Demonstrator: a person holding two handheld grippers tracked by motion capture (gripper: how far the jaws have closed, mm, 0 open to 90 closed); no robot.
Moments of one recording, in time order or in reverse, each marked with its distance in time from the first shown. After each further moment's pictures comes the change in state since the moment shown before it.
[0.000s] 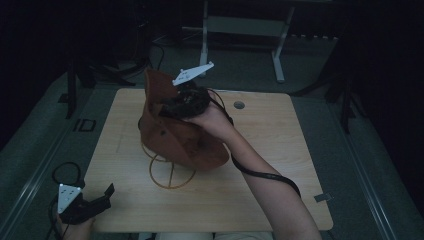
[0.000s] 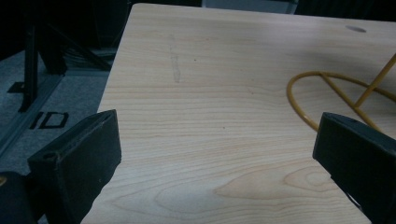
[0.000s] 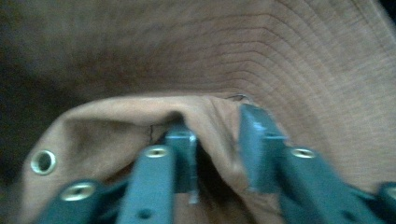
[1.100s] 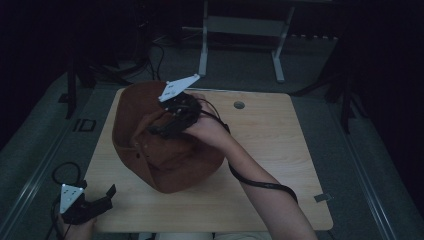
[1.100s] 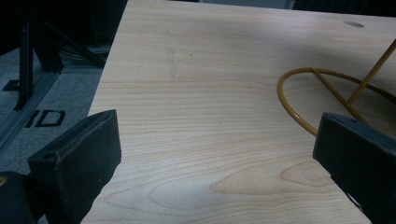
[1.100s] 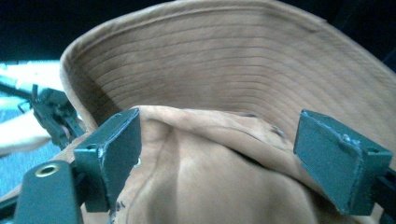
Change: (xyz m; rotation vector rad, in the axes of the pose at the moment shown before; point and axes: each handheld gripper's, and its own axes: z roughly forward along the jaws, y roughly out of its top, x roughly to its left) left arm -0.002 -0.004 0.003 0.009 -0.016 0.000; right arm 0.032 -0.001 0.014 0.043 -0.025 -0.160
